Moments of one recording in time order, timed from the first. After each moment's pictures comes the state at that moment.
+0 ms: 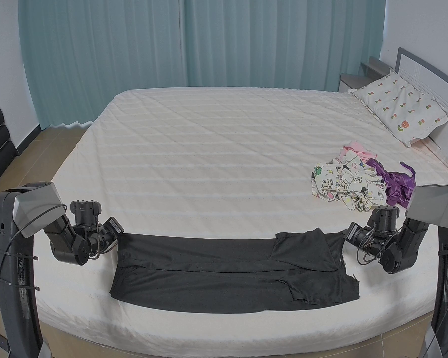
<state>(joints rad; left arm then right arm) 0.05 2.47 -0.97 -0.90 -0.06 -0.72 0.01 2.46 -0.75 -1.19 0.07 0.58</state>
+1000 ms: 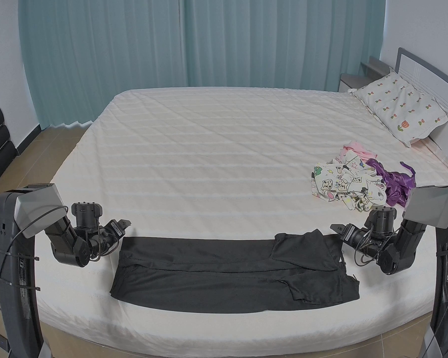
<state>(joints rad) 0.05 2.48 -0.96 -0.91 -0.05 -0.69 0.02 2.47 -0.76 -1.19 0.08 0.58</state>
